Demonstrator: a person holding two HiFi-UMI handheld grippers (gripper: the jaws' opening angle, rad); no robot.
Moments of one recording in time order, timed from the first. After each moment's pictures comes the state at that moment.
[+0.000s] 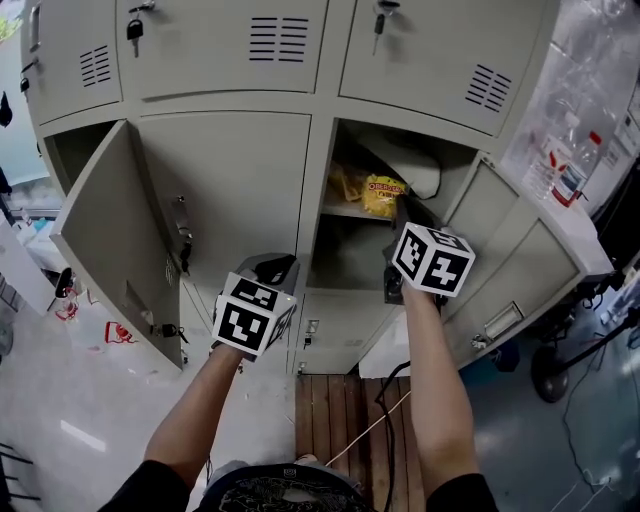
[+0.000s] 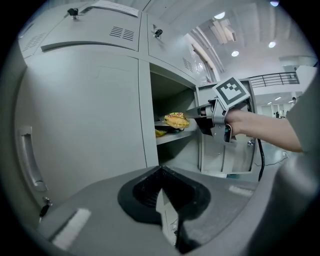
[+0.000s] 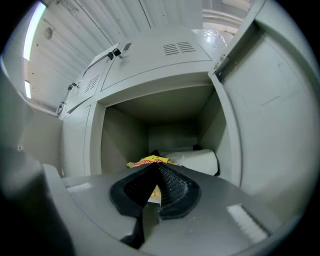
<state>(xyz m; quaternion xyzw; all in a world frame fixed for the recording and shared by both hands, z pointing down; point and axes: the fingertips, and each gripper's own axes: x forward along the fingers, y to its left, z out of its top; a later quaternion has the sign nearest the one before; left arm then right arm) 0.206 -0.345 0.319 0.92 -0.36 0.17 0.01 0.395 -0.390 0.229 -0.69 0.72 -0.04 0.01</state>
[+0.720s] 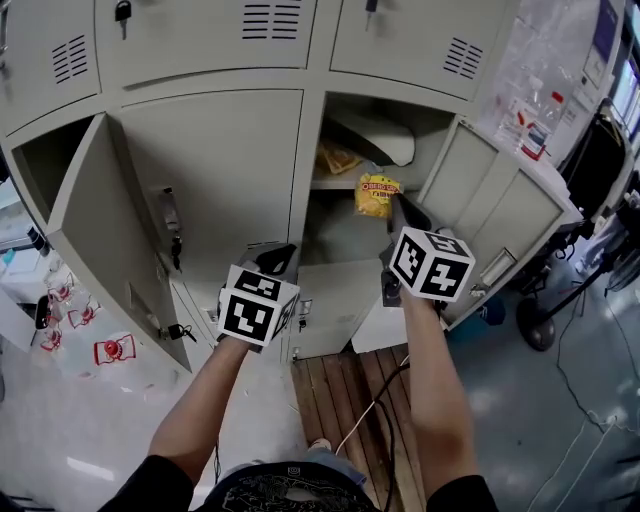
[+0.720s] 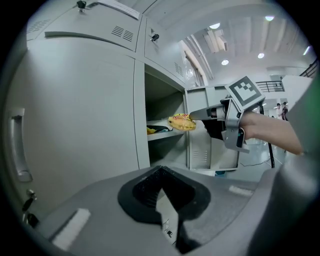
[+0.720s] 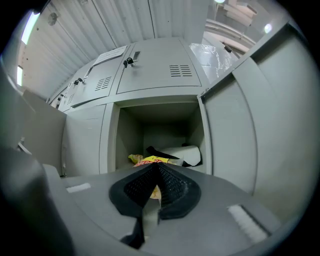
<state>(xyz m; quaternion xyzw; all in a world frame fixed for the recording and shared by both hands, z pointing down) 0.205 -0.329 0.335 0.95 -0.29 0.15 0.00 0.377 -0.319 0.246 -0.75 0.66 -0.03 0.00</state>
